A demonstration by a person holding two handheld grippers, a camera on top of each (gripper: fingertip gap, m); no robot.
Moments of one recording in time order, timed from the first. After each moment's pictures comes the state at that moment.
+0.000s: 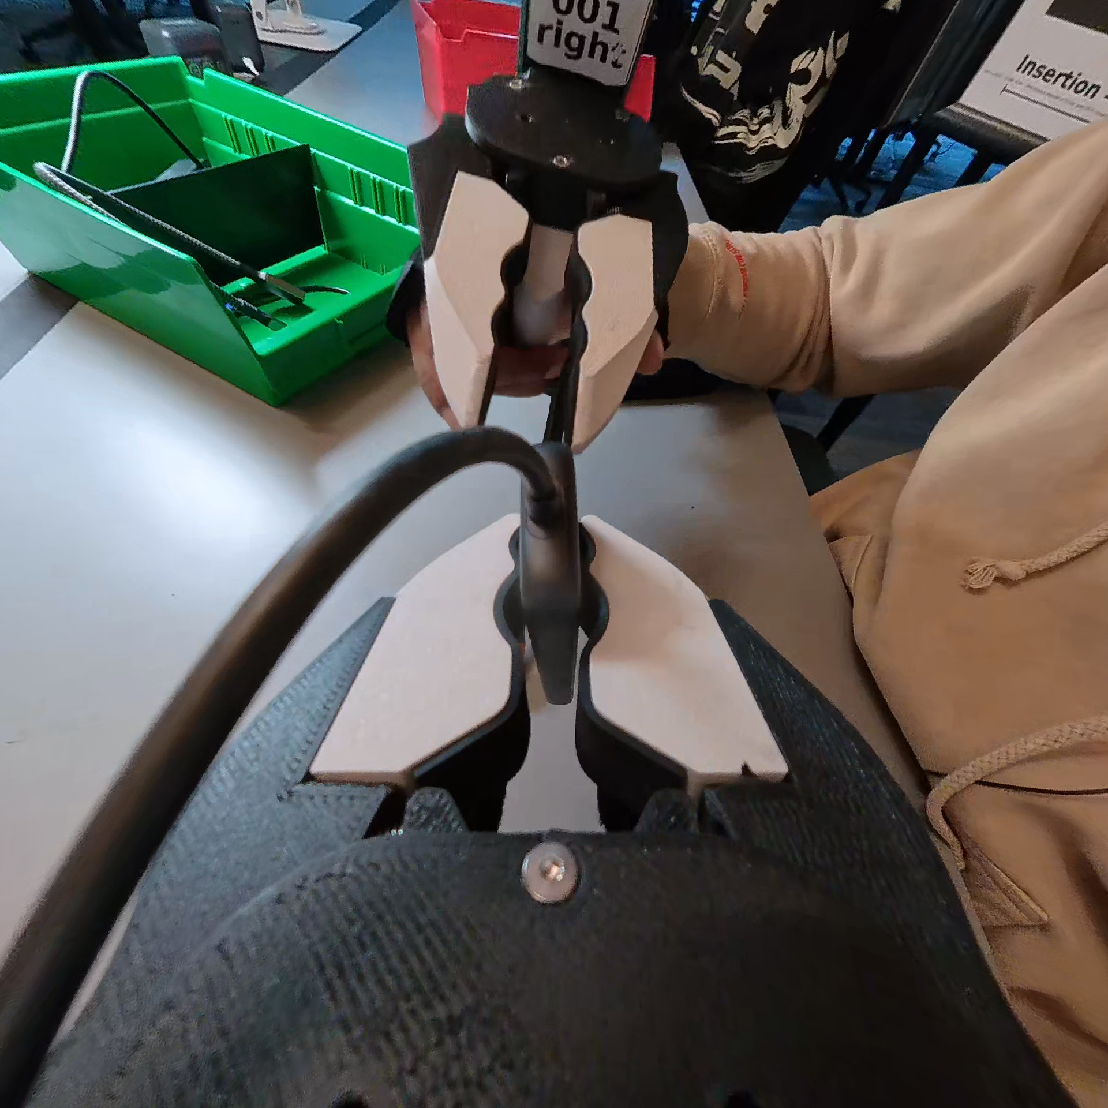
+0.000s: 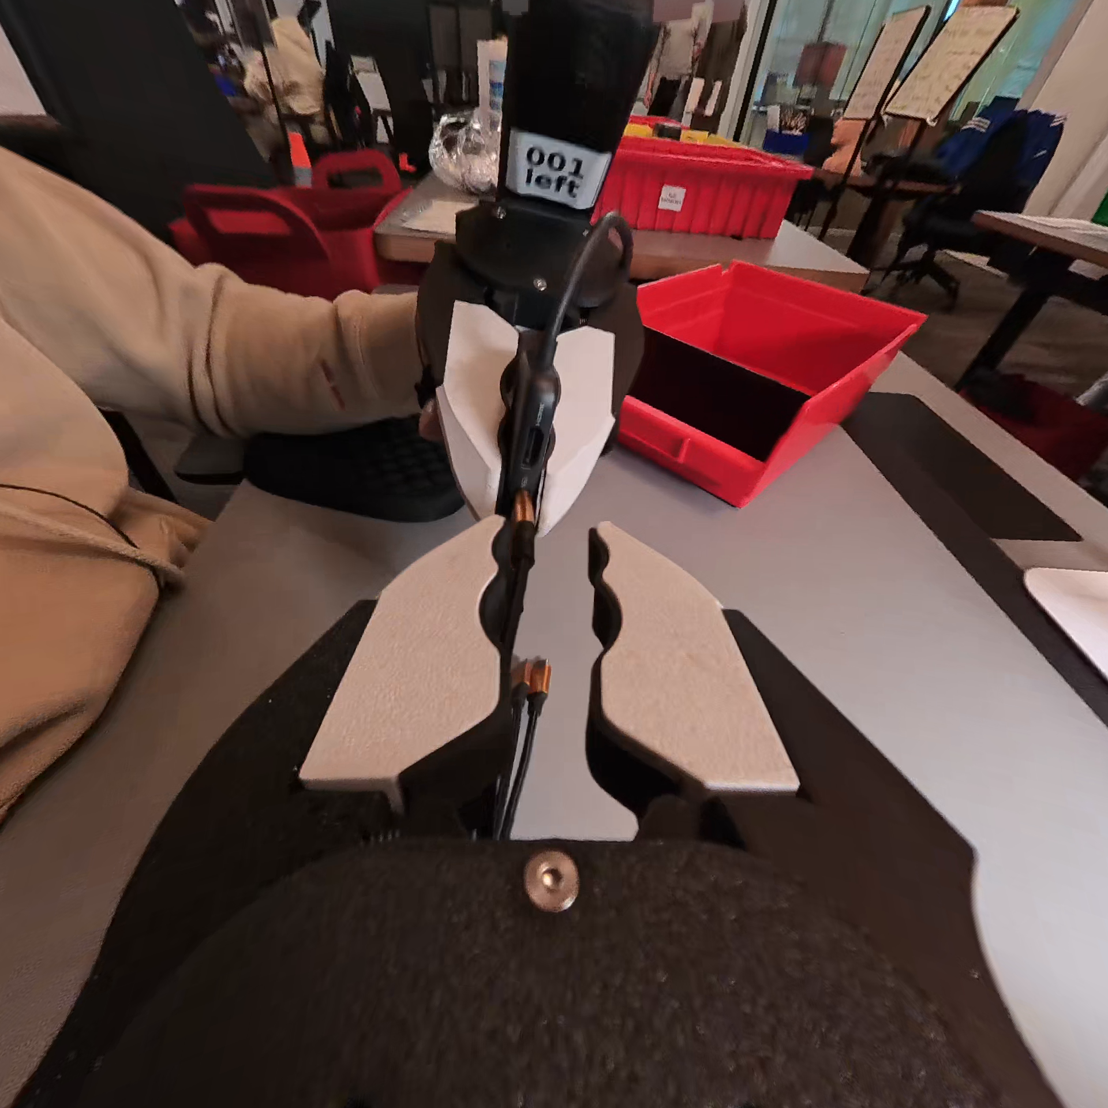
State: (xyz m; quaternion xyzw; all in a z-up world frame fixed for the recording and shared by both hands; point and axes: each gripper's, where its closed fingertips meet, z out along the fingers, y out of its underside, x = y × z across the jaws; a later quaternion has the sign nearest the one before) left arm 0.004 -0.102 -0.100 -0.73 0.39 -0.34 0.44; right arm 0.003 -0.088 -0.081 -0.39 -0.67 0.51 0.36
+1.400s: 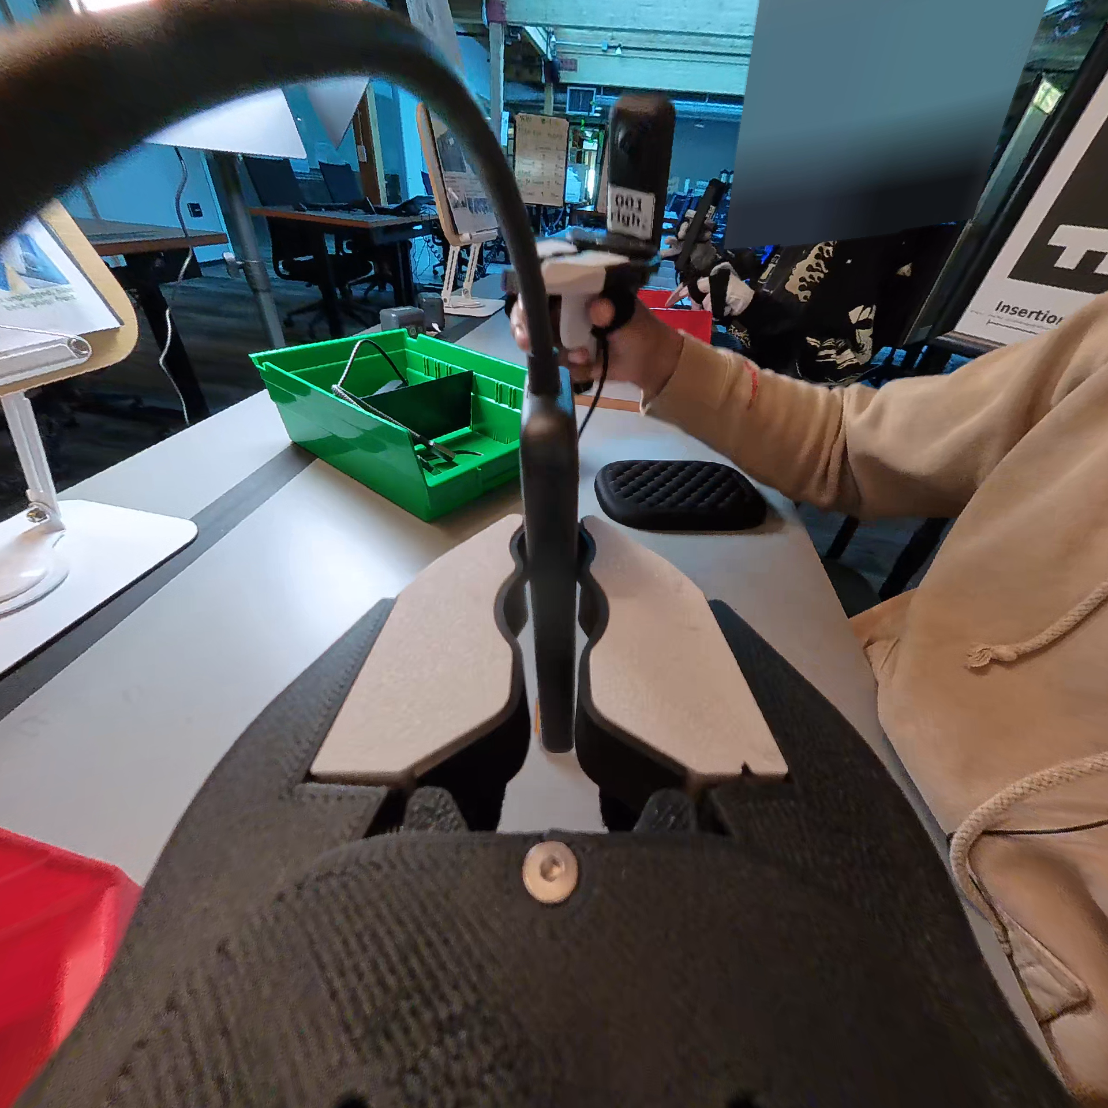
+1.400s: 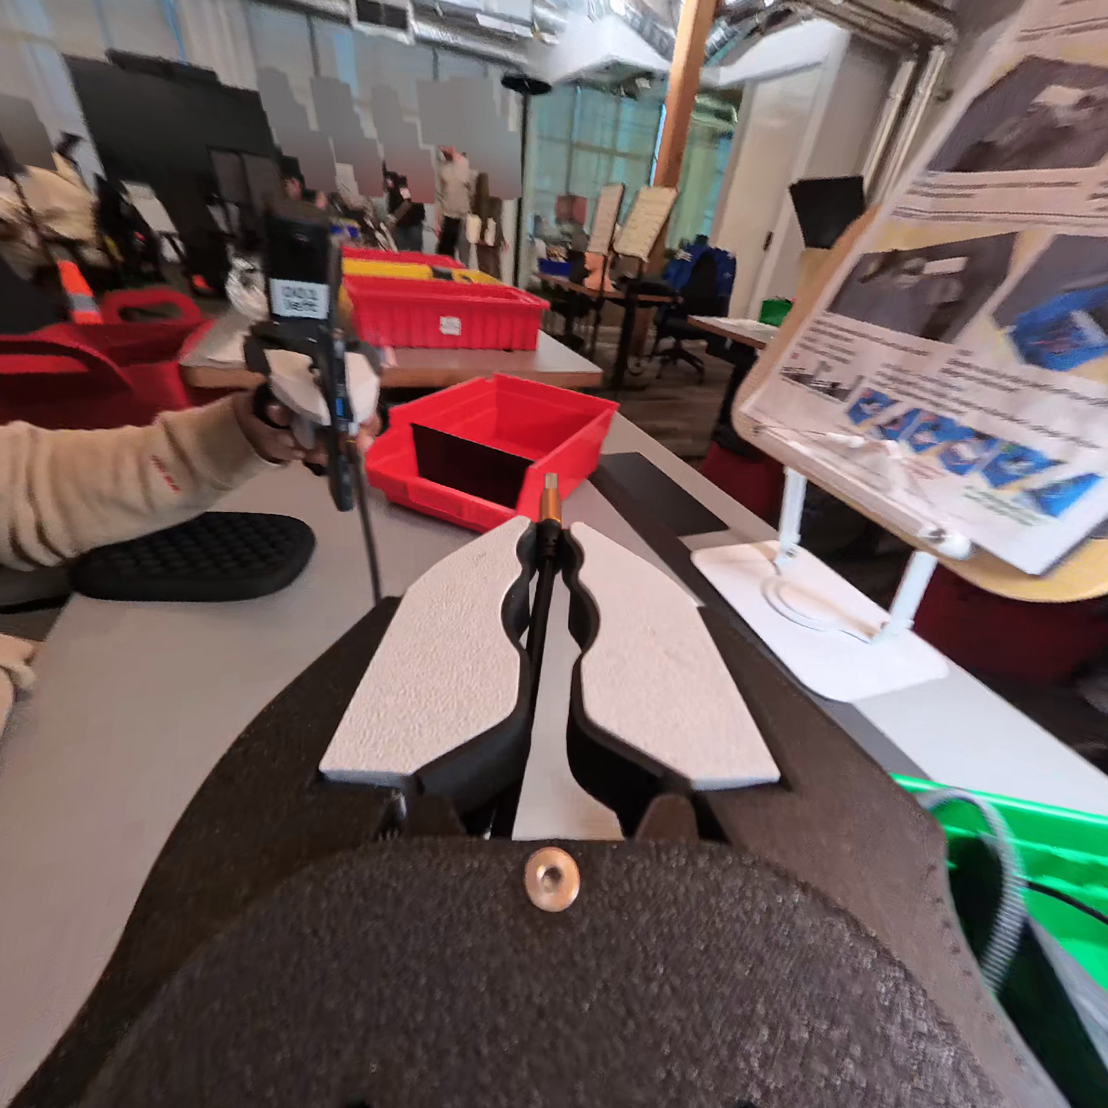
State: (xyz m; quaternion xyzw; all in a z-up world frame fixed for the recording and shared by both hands) left arm -0.066 -0.111 -0.033 -0.67 0.31 -0.32 0.59; right arm 0.077 0.035 0.007 -0.45 -0.56 0.49 0.49
